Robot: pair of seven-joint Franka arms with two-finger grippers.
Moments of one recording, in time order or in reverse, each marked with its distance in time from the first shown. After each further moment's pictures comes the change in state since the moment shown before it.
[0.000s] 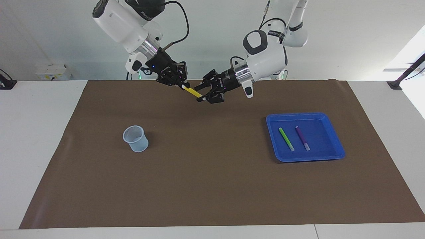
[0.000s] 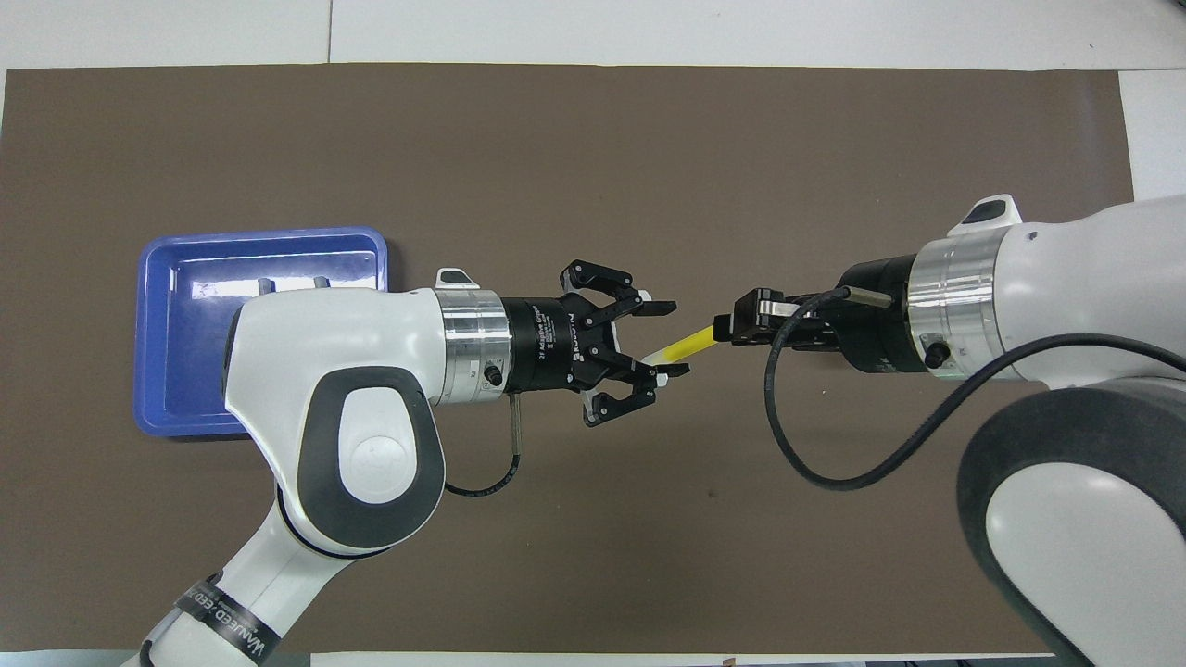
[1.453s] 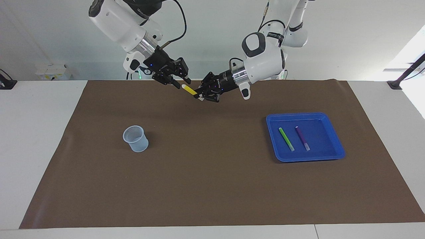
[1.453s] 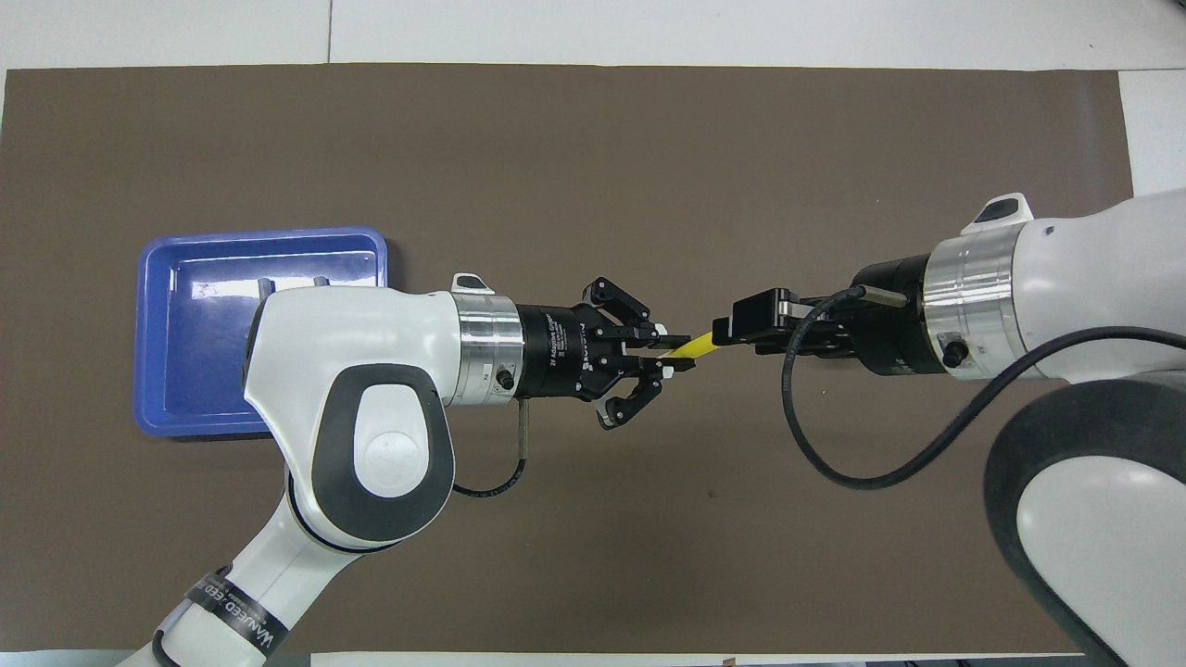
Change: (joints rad) left arm -0.004 0.022 -0.007 0.003 0.011 -0.038 0.006; right arm -0.021 0.001 0.005 0.021 0.002 -0.051 0.007
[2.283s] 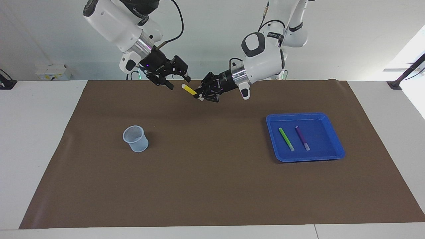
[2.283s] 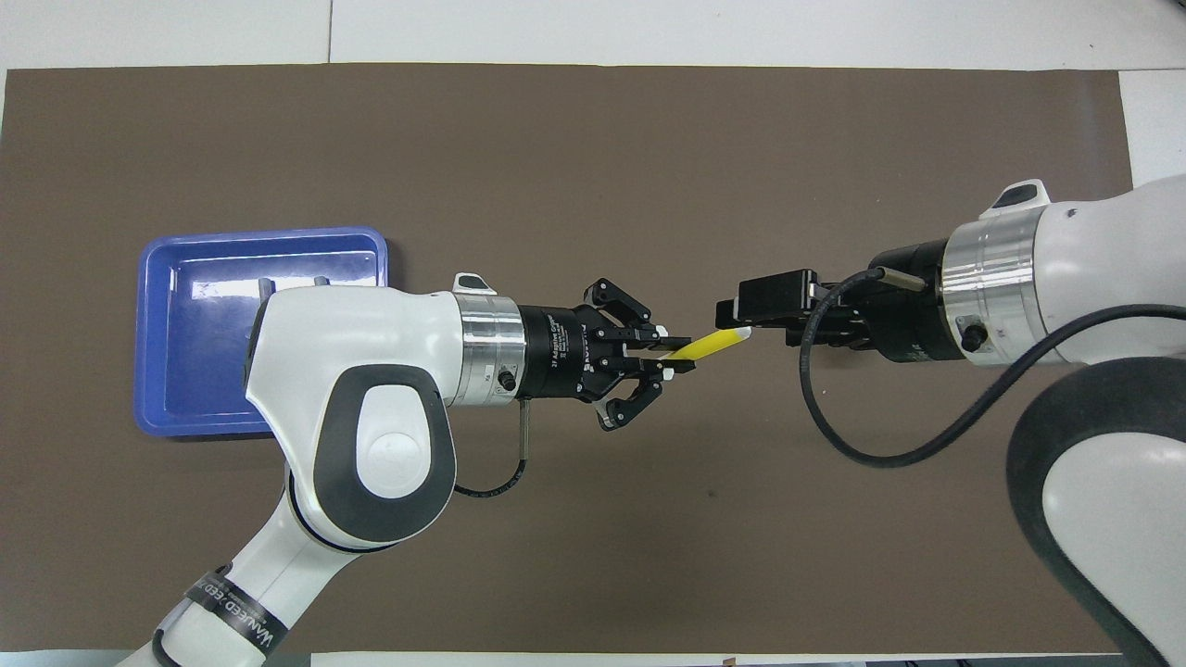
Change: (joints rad) left arm 0.000 0.000 -0.001 0.000 0.016 -0.004 0.000; right arm -0.020 0.015 -0.002 0.028 0.000 -0.020 0.002
